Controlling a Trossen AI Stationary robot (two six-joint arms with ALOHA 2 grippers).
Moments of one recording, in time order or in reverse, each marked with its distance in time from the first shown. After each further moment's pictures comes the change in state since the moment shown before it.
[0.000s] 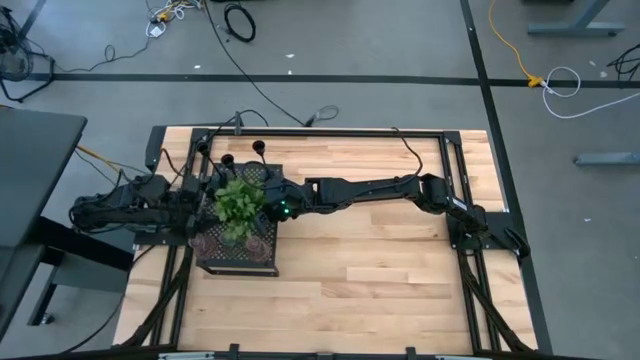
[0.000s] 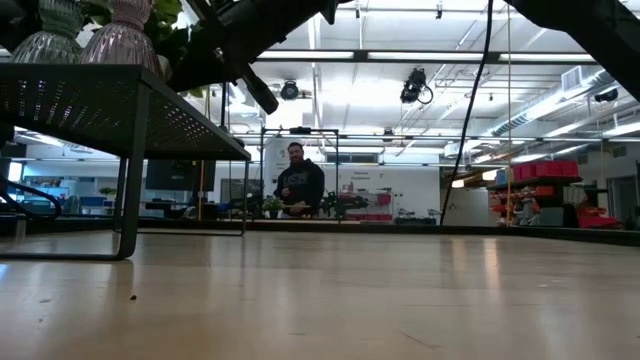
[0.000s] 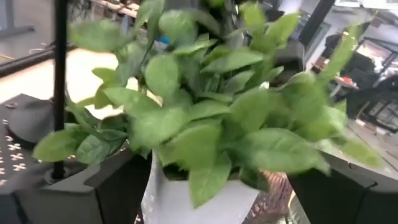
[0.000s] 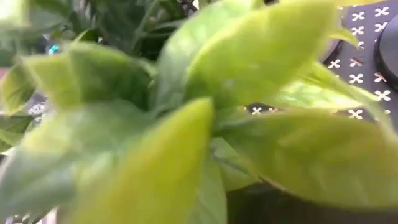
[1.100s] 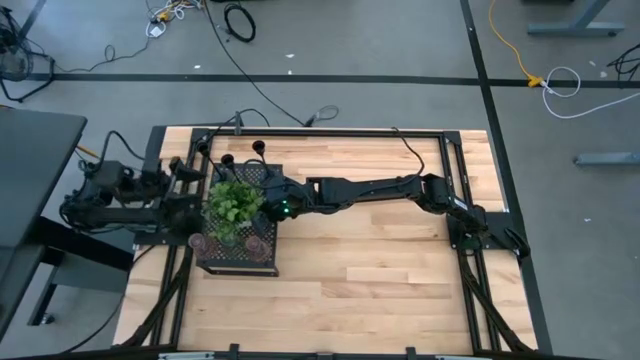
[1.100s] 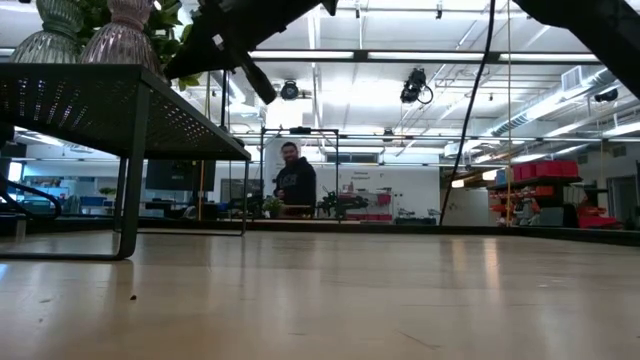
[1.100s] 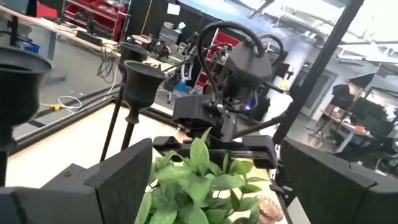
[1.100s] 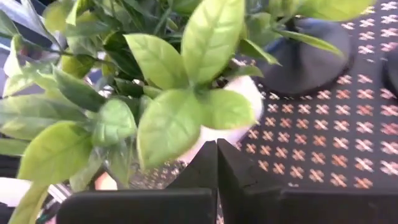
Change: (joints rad) left arm 0.000 0.000 0.291 -0.121 -0.134 -0.005; right arm 0.008 -0.013 0.001 0.042 0.004 -0.011
